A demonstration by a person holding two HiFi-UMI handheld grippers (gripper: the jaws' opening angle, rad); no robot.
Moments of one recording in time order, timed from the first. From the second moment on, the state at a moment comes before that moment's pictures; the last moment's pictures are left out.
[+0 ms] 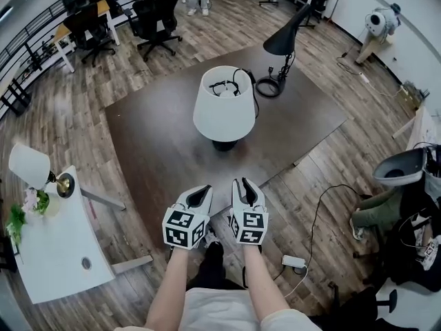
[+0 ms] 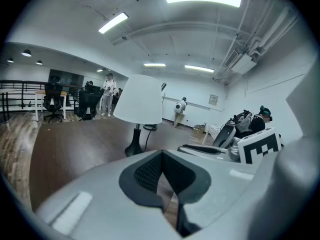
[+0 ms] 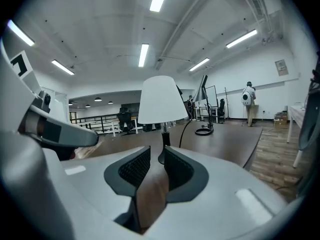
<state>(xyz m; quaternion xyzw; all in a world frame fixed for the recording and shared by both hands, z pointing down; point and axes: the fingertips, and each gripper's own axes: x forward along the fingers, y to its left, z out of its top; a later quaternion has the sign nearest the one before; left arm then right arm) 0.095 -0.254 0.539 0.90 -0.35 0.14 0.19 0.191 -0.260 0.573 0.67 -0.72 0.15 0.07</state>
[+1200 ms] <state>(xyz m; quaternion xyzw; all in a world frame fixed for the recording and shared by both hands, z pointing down) 0.070 -0.164 0.476 0.91 -0.35 0.14 0.19 0.154 -0.157 0.528 0.66 -0.72 0.20 0.08</state>
